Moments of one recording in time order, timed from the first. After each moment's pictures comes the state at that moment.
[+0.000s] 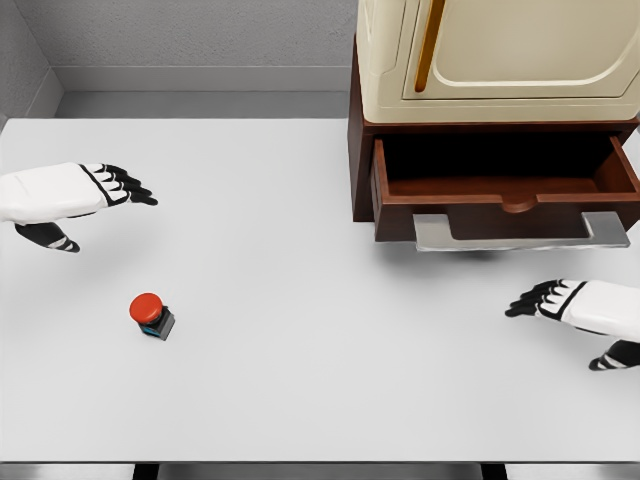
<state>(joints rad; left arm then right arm) -0.65 1.10 -0.73 -1.50 -0.32 -0.61 -0.40 0.19 -1.10 0.02 -1.76 0.17 -0.61 0.61</state>
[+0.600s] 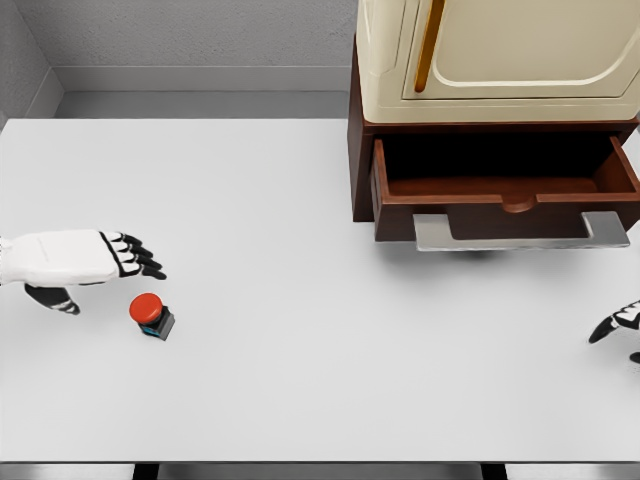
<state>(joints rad) -0.66 1.19 -0.93 -1.63 -0.33 -0.61 -0.40 0.54 -1.01 -0.40 -1.69 0.10 -0.61 0.61</state>
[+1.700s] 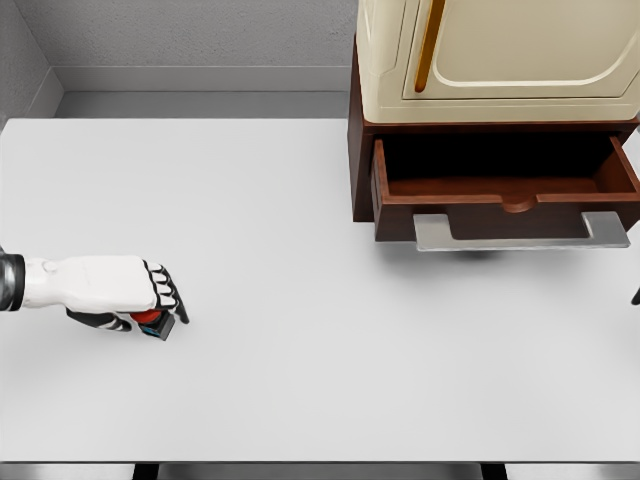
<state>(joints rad) -0.65 1.14 -0.96 -1.72 -0.33 -0.61 -0.45 0.58 -0.99 -0.58 -1.75 -0.04 -0.61 0.61</state>
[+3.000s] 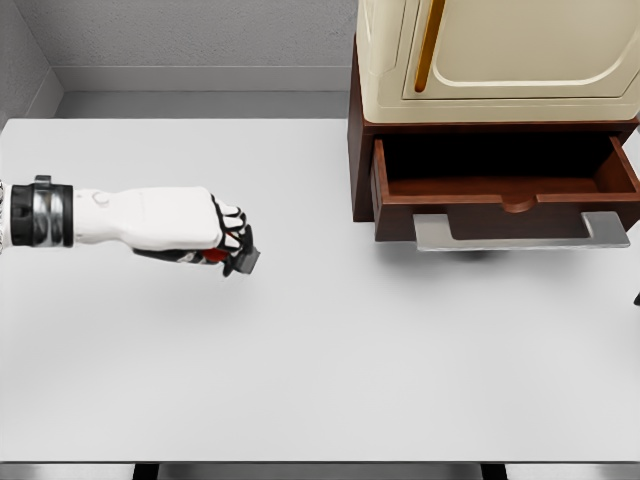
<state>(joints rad) -0.85 0.95 -0.95 -1.72 -0.19 -0.61 -0.46 0.59 -0.99 -0.58 -1.75 -0.04 -0.61 0.61</state>
